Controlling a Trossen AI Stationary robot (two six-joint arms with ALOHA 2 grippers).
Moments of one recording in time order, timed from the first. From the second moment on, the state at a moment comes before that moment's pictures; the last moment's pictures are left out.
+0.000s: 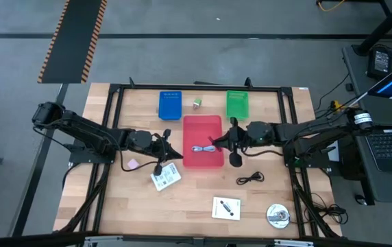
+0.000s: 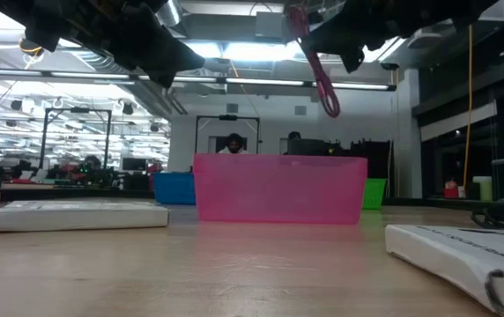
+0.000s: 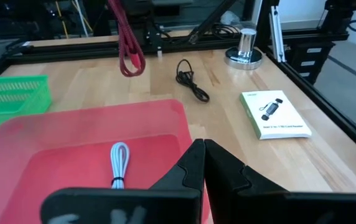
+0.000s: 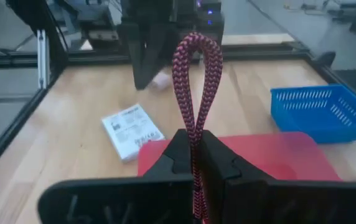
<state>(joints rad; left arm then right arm) -0.16 1.21 0.51 0.38 -0.03 -0.01 0.10 1.23 0.72 0.19 0.11 0.07</state>
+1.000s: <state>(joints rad) -0.16 1.21 0.51 0.39 -0.03 -0.01 -0.08 1.59 1.01 -0.09 0.12 0.17</state>
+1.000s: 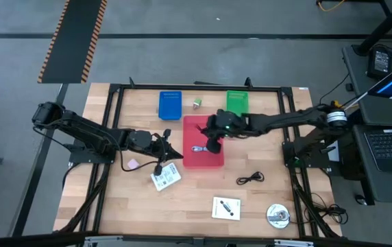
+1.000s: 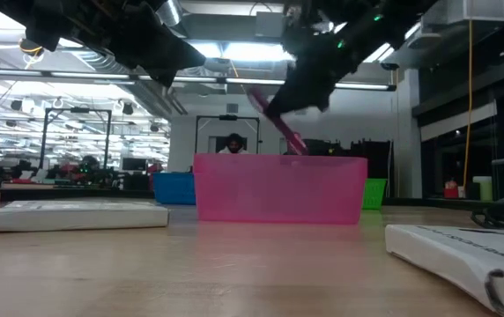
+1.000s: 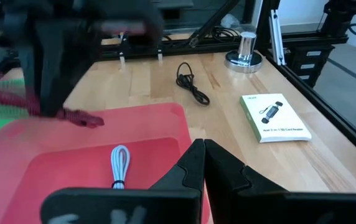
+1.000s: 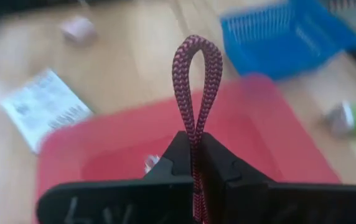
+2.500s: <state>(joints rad) -0.16 1.21 0.51 0.39 -0.03 -0.02 -0.10 1.88 1.33 -0.51 0.11 0.10</state>
